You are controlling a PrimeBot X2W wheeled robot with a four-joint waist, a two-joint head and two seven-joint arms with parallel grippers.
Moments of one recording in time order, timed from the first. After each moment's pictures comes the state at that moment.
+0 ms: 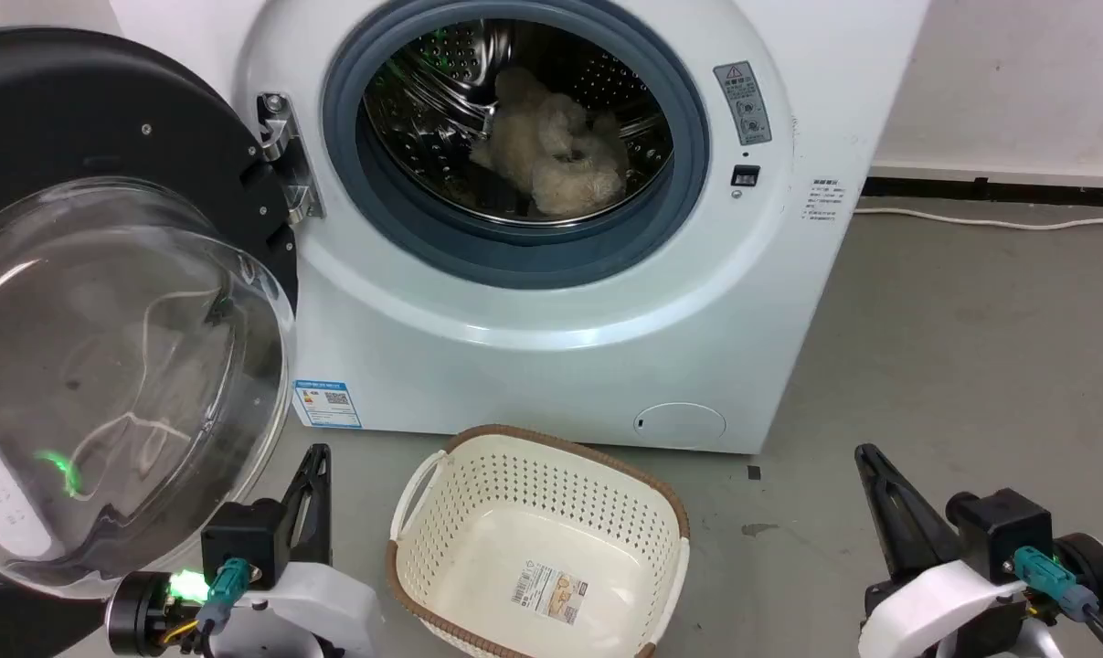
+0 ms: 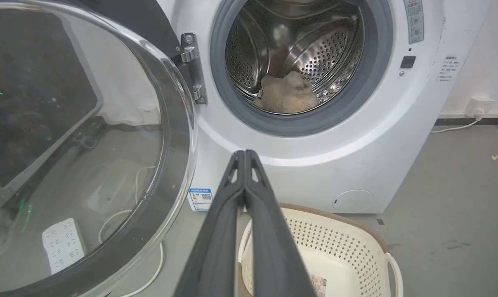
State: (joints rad) left arm -0.01 0.05 0.00 0.00 0.00 0.00 0.00; right arm -0.01 -0.05 0.00 0.00 0.01 0.13 0.00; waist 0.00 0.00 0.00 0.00
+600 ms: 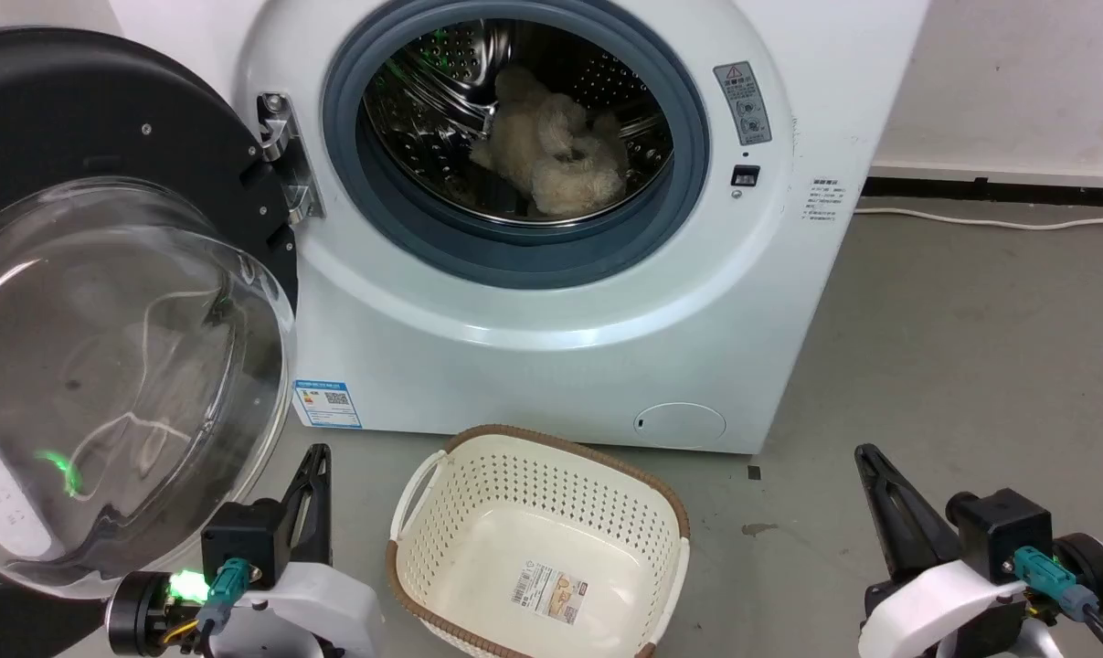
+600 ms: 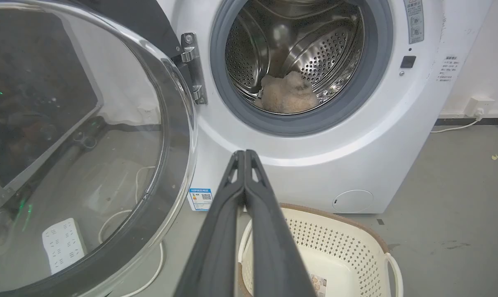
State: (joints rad) left arm -0.01 0.05 0.00 0.00 0.00 0.00 0.00; right arm -0.01 -0.05 0.00 0.00 0.00 0.13 0.00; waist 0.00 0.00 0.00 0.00
